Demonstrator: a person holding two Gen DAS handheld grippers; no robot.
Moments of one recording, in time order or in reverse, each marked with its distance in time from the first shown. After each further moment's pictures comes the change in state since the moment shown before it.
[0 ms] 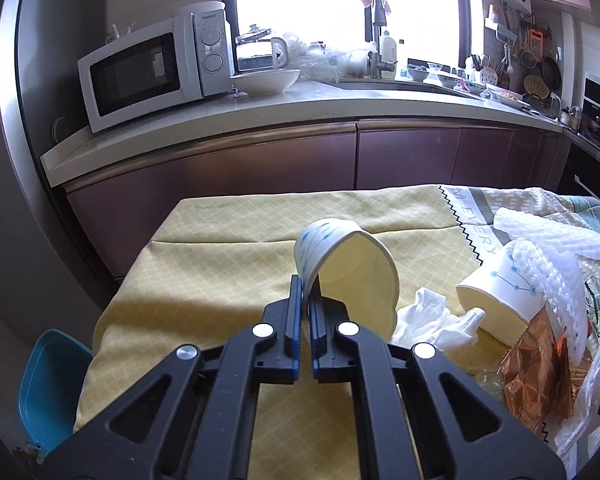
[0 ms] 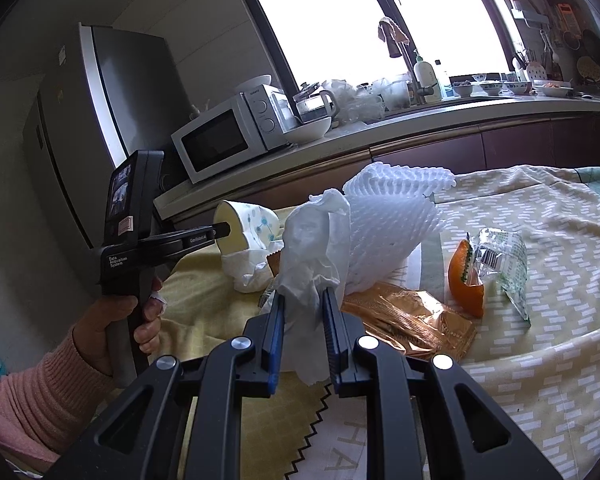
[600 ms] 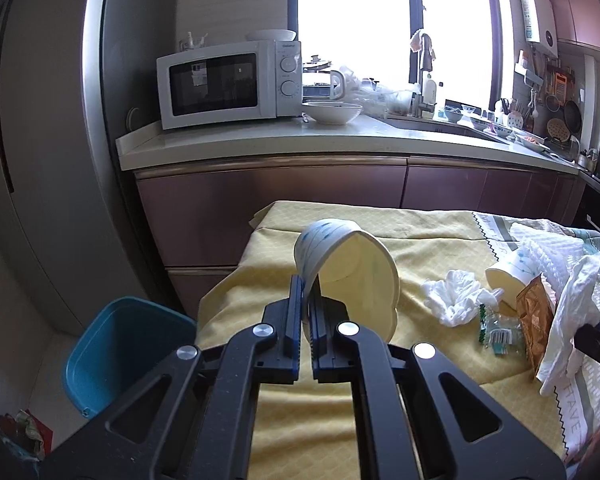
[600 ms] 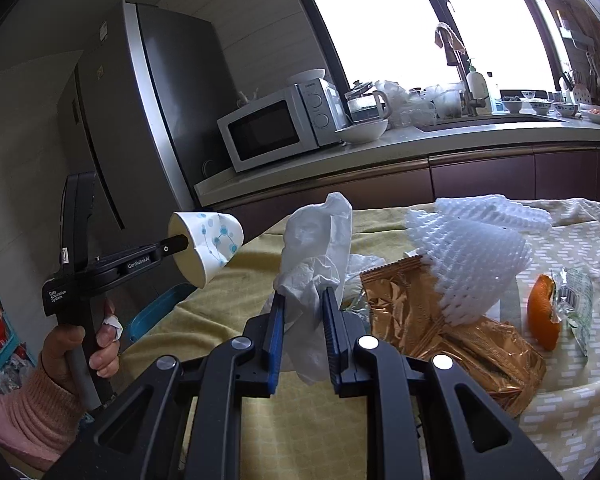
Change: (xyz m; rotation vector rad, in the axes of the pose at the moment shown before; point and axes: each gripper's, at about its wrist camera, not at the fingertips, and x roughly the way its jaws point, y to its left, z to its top) left arm -0.118 0.108 -0.052 -0.112 -0.093 0.084; right arm 0.025 0.062 0.015 -0.103 0.027 0.121
